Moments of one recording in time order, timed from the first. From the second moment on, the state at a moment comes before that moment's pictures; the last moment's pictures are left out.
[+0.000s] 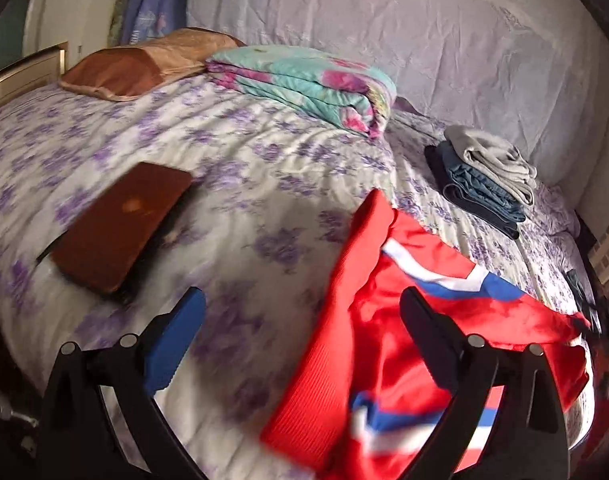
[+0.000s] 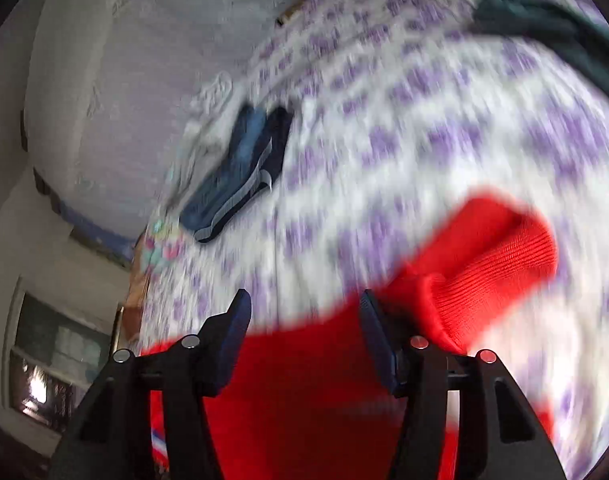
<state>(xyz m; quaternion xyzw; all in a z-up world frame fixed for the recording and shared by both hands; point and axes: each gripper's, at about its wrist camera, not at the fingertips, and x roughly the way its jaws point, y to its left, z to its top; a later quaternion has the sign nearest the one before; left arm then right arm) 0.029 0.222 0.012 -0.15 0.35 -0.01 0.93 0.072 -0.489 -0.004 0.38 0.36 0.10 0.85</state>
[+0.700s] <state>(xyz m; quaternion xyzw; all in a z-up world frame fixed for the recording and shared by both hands) 0.129 0.217 0.008 -0.18 0.42 -0.07 0.89 0.030 -0.537 -0.025 0.31 0.34 0.06 0.89</state>
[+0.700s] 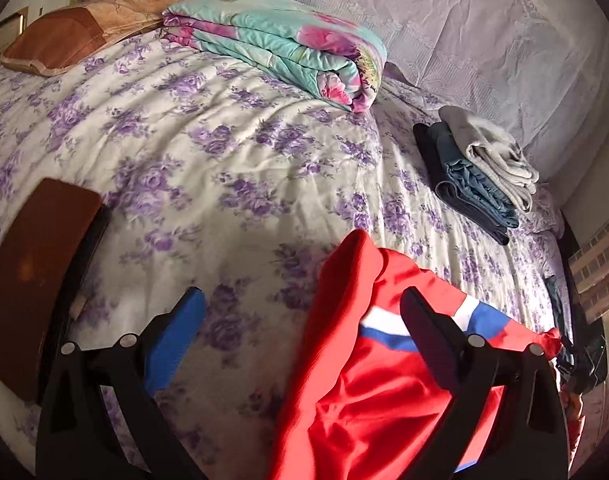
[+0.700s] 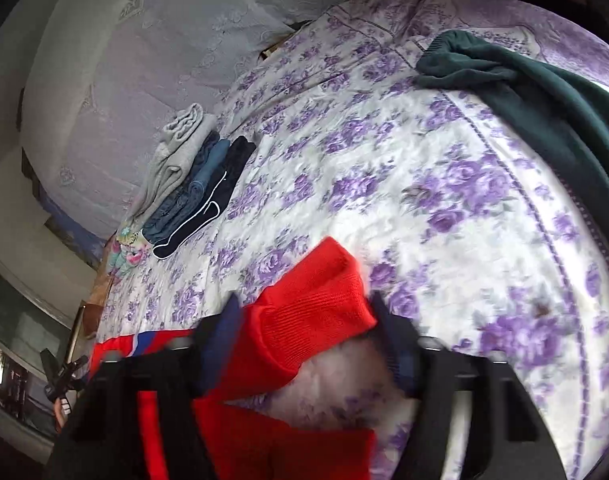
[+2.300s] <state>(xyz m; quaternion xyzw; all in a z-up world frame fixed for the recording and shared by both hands) 0.188 0.230 -0.017 -0.23 0.38 0.00 0.90 0.137 -0.527 -0.044 0.43 0.37 0.05 0.82</state>
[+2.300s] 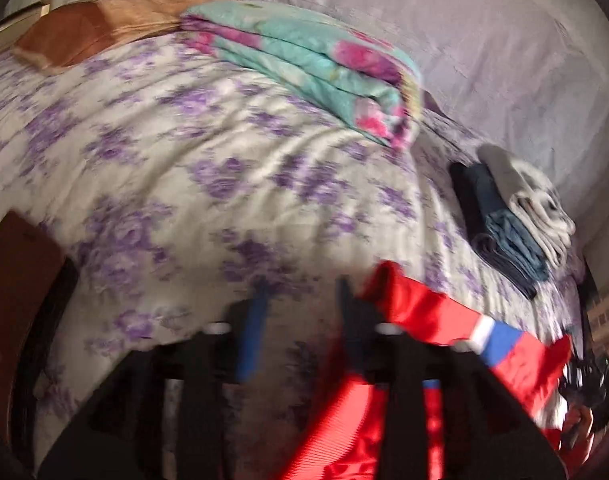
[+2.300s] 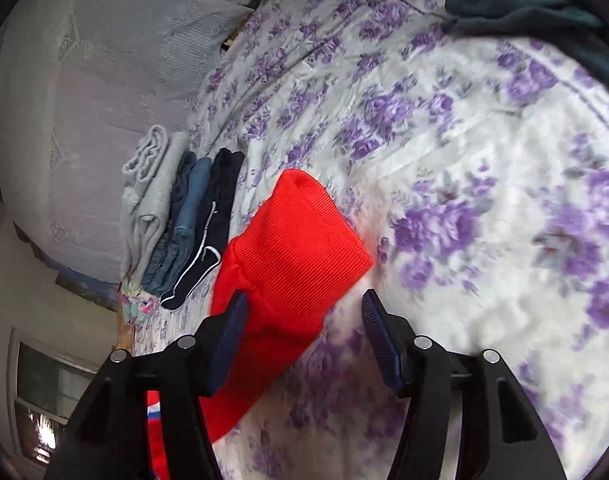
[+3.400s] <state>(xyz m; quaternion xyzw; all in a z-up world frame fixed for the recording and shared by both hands) 0.210 0.203 0.003 -0.16 0.42 -0.11 0.89 0.085 -0.551 -0.023 0.33 0.37 0.03 0.87</state>
